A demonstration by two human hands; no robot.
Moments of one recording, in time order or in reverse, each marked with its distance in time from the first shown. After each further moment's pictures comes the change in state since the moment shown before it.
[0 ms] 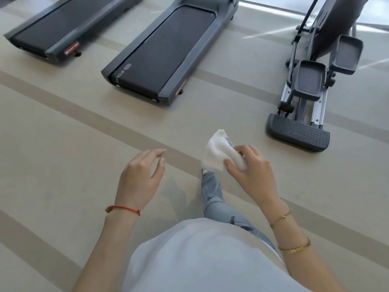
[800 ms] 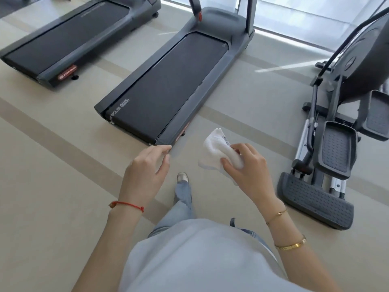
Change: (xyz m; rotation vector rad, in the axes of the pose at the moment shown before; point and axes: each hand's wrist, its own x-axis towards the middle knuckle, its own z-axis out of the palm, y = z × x) left_hand 0.493 -0.020 0.054 -0.035 0.037 -0.019; right_hand 0.509 0.046 0.058 0.029 -0.031 -0.053
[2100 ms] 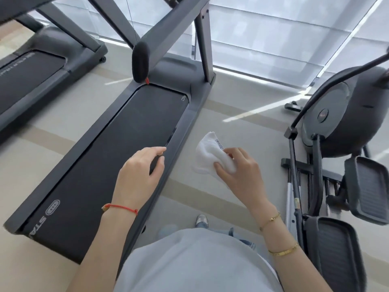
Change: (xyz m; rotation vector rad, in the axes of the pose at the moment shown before) left_hand 0.708 0.112 0.202 -0.051 -0.064 0.130; right_hand 0.659 0.224 -0.076 -0.070 0.145 0.099
